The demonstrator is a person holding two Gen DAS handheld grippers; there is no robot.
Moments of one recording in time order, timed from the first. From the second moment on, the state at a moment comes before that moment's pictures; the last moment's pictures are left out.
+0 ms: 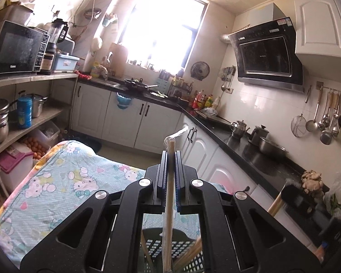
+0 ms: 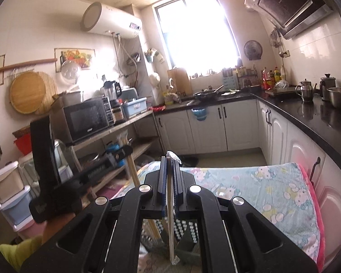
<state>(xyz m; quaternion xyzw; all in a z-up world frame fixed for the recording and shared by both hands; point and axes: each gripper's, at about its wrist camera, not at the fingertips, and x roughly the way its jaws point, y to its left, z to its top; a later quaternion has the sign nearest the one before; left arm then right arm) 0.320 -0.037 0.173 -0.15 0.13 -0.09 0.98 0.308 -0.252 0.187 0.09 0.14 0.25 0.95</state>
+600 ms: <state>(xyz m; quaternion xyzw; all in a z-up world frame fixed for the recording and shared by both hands) 0.346 -0.054 0.130 -0.14 0.12 -0.08 0.98 0.318 -0.263 0.143 0.05 0.09 0.20 0.97</state>
